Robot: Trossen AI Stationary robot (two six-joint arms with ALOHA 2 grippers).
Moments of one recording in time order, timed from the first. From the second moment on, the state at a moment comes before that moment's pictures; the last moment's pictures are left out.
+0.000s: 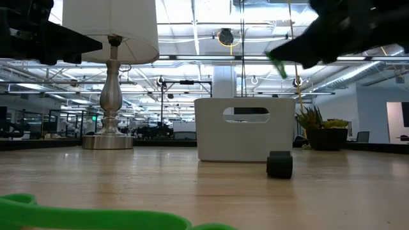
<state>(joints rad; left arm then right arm) -0.41 0.53 0.01 0.56 -0.46 0.29 0.33 1.21 0.33 0.67 0.47 -0.02</state>
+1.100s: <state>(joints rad) -0.41 0.53 0.01 0.56 -0.46 0.29 0.22 1.48 0.49 0.60 0.37 0.08</state>
